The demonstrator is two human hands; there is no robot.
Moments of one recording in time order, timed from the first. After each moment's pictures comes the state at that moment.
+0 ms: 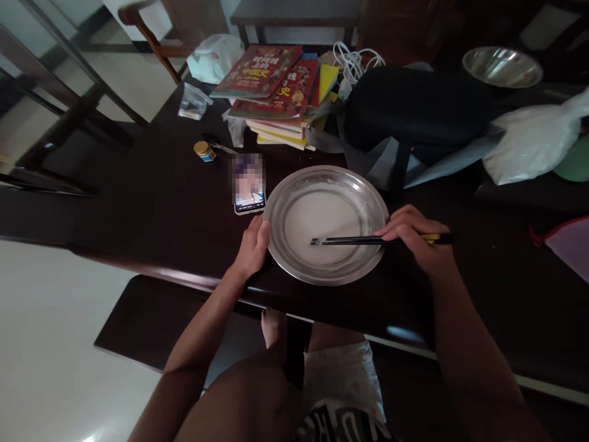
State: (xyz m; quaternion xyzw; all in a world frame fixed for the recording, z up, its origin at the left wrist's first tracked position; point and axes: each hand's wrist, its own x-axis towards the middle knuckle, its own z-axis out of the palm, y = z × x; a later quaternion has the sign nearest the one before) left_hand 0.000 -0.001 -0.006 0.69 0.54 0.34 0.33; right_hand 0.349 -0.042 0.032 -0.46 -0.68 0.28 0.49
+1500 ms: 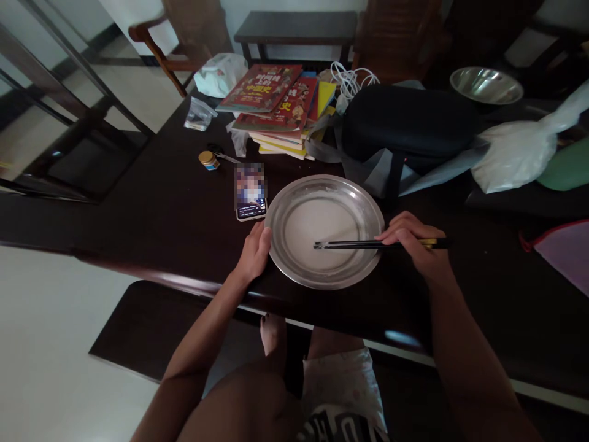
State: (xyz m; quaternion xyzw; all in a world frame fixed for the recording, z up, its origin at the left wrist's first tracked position) left_hand -0.001 -0.002 0.000 0.70 0.54 0.34 0.32; right_hand 0.350 -0.042 0.035 -0.45 -0.69 0.27 0.50
